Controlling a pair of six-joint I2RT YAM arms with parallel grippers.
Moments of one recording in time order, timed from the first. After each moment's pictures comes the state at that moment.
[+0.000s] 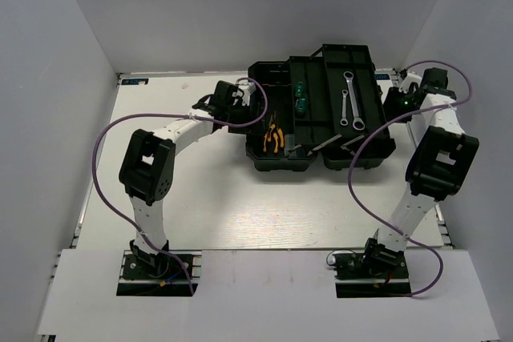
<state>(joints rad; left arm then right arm) -0.46 1.95 1.45 -0.29 0.34 -0.29 -0.32 1.95 1.59 -0.66 -0.53 -0.14</state>
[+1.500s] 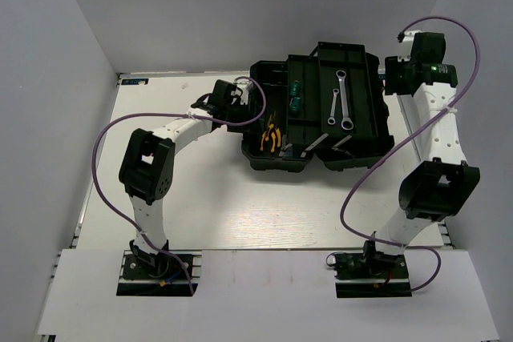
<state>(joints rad) -0.45 1.96 1.46 -0.29 0.34 -0.28 -0.09 1.69 1.82 -0.85 0.04 -0.21</state>
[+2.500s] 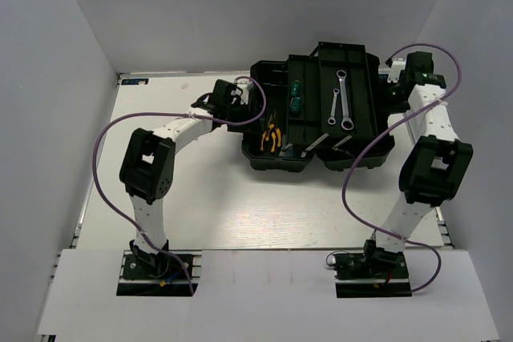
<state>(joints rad) -0.45 1.97 1.47 -0.30 0.35 -0.28 -0.17 1.84 1.68 -0.83 -0.19 -0.22</state>
